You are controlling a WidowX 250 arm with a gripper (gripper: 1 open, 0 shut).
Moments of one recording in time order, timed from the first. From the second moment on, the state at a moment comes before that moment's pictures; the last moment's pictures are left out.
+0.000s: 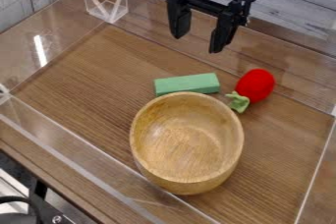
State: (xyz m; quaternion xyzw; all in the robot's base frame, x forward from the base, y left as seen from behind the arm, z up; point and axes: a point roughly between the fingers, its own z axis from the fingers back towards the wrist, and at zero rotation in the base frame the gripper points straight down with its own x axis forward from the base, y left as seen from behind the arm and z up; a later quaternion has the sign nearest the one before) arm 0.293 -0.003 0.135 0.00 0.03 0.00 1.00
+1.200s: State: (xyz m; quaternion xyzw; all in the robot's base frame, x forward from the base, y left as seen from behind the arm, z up) arm 0.323 -0.118 0.055 0.02 0.09 -0.17 0.98
